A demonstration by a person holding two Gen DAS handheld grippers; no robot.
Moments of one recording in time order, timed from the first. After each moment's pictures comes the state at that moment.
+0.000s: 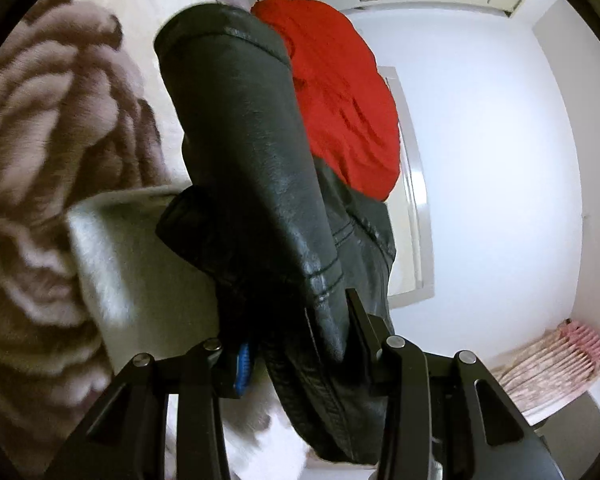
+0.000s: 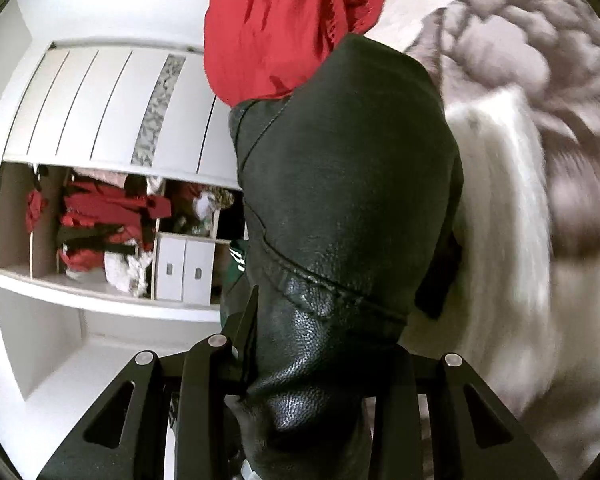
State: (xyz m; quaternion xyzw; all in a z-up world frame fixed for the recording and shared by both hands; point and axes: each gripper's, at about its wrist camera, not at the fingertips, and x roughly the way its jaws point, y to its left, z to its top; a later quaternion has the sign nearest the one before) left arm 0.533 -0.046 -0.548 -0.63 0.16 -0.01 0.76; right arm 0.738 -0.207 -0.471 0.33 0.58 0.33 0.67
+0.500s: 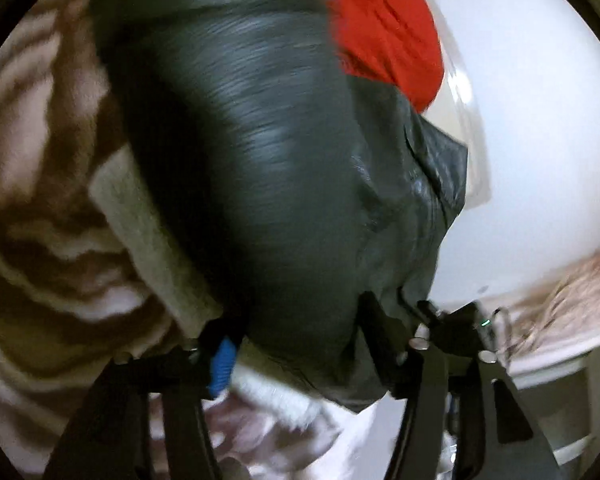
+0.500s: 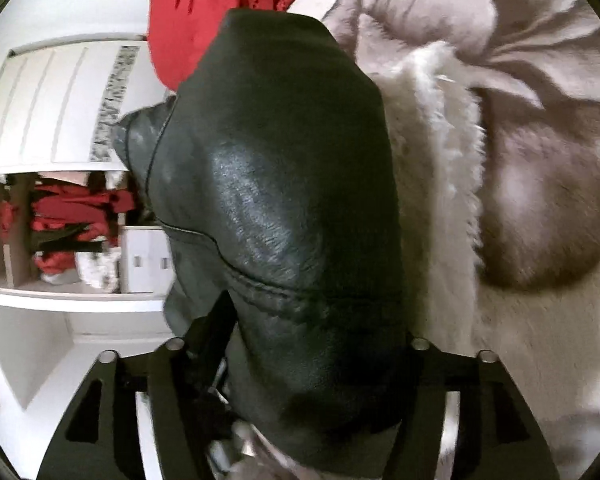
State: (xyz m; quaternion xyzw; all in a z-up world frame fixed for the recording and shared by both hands) left arm 0.521 -0.044 -0.568 -0.53 0.37 -0.04 0.76; right arm 0.757 -0.244 -0.581 0.30 0.64 0.28 0.65
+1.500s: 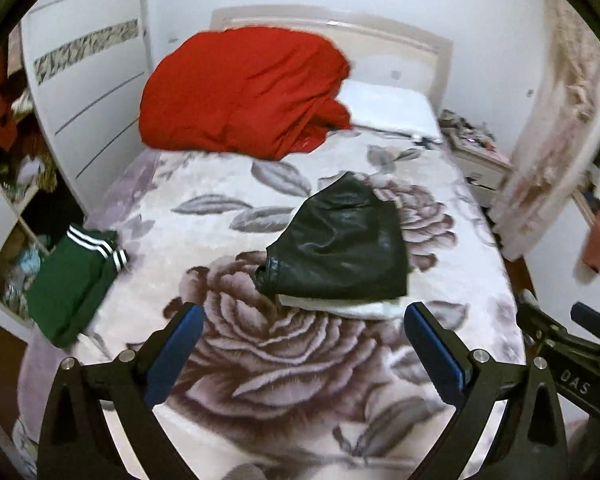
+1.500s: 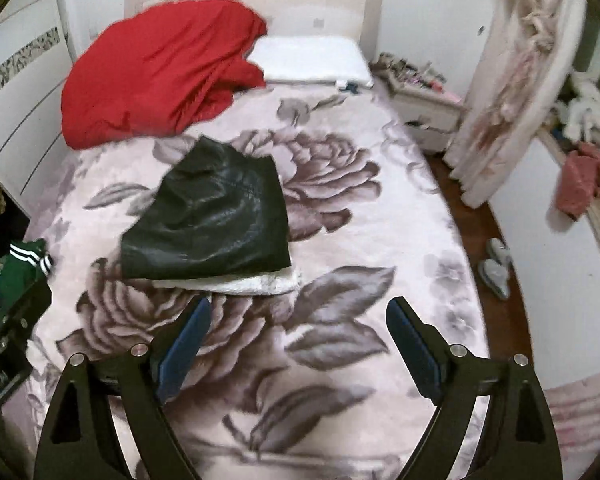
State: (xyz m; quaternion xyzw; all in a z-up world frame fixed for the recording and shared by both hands) left arm 0.377 -0.028 -0.256 -0.06 0.42 0.00 0.90; right arm 0.449 -0.130 -0.259 -0.04 0.49 -0.11 0.87
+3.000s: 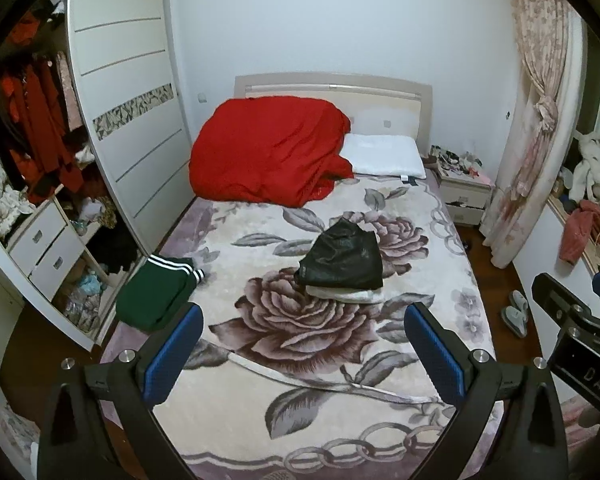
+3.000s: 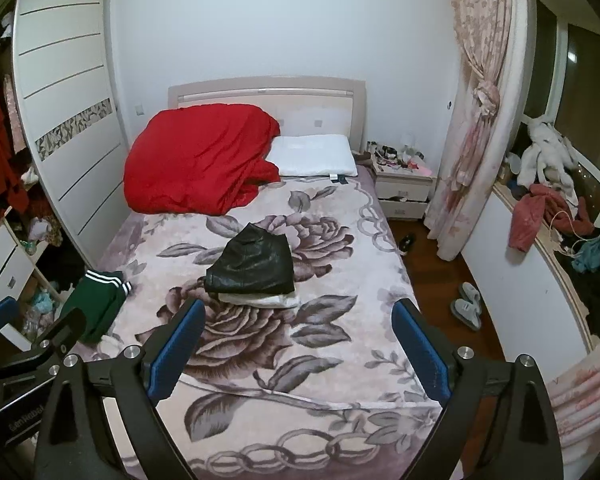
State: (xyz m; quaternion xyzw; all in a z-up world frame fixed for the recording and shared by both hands) left arm 0.163 -0.050 -0.054 -0.02 0.36 0.04 0.93; right arm 0.136 -0.084 0.071 -0.04 0.37 -0.07 0.93
